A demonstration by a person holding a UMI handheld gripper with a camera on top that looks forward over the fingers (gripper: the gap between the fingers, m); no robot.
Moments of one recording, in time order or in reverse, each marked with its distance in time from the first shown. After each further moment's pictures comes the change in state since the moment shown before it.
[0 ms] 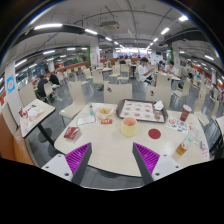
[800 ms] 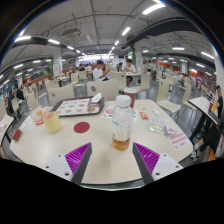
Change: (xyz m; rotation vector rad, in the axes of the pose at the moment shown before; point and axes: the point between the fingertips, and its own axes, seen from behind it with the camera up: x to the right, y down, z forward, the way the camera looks) arm 0.353 0.106 0.035 0.096 0.354 0.170
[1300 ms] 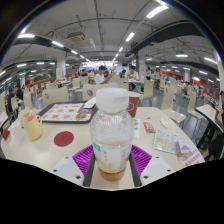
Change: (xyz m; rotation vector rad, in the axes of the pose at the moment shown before) arm 0.034 -0.026 0.146 0.094 -0.021 -0.045
